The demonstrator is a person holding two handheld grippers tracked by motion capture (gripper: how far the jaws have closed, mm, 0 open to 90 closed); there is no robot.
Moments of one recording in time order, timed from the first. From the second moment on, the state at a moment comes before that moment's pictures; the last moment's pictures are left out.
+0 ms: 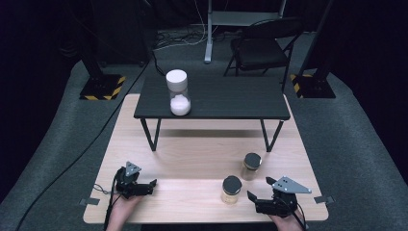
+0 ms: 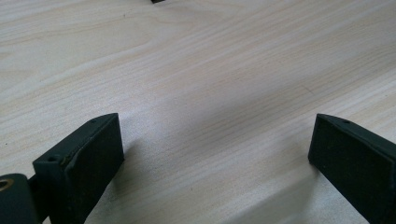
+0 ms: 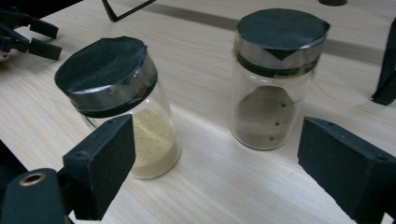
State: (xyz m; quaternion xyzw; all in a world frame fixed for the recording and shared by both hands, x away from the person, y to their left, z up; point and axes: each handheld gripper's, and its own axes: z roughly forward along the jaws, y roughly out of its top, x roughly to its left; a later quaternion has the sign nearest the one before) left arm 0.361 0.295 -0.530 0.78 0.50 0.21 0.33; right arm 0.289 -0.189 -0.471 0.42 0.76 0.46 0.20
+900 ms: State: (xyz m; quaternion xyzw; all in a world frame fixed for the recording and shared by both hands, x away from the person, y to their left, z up) left arm 0.361 0.295 -0.530 0.78 0.50 0.21 0.33; right arm 0.289 -0.153 -0.471 0.38 0.77 0.49 0.18
